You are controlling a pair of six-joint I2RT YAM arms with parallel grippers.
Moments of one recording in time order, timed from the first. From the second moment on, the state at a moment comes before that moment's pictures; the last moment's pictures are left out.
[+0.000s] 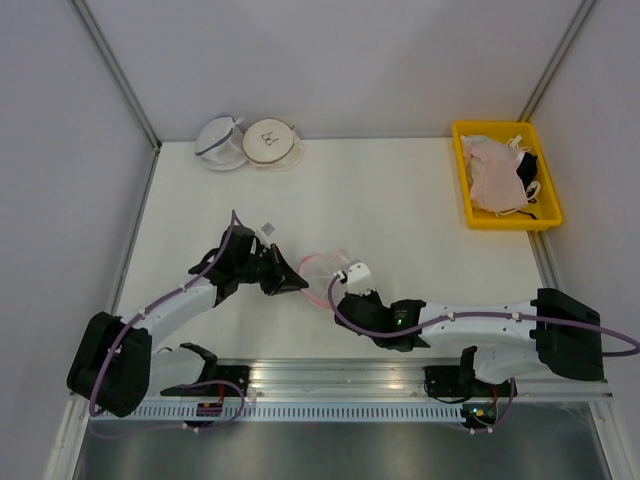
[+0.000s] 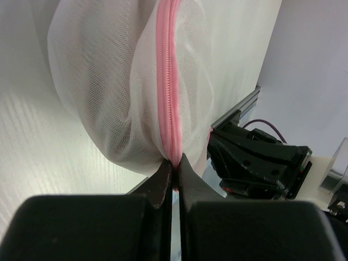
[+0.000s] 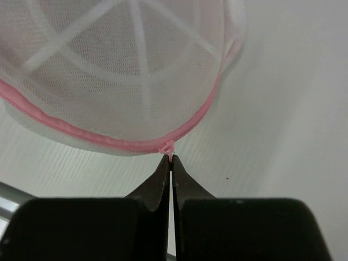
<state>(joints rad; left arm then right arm) -0.42 1.17 0.53 -0.10 0.59 -0.94 1.30 1.33 0.69 -0.36 0.58 0.64</state>
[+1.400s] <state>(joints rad) -0.51 0.92 0.39 -0.08 0.58 -1.08 1.18 1.28 0.67 0.00 0.00 0.42</state>
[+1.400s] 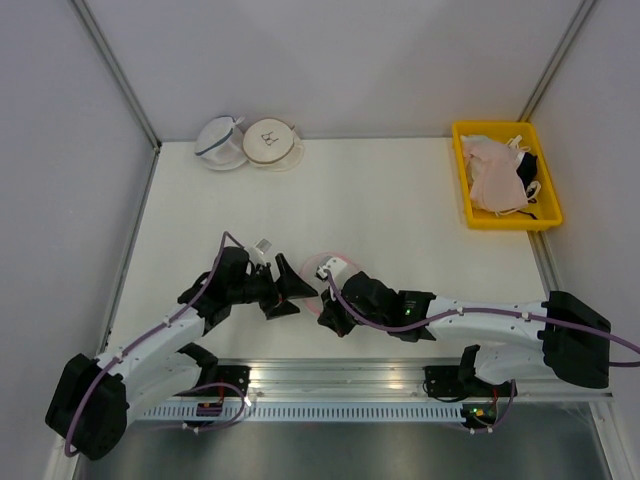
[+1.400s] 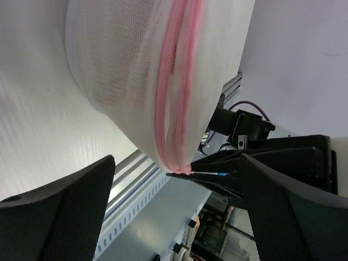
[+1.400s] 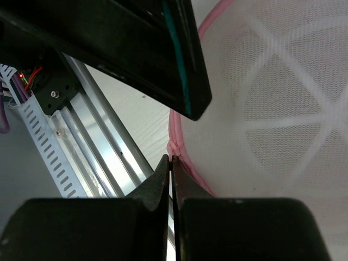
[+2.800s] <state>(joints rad) -0.45 1.26 0.48 0.08 0.62 -1.03 1.20 1.33 0.69 -0.30 0.39 0.53</state>
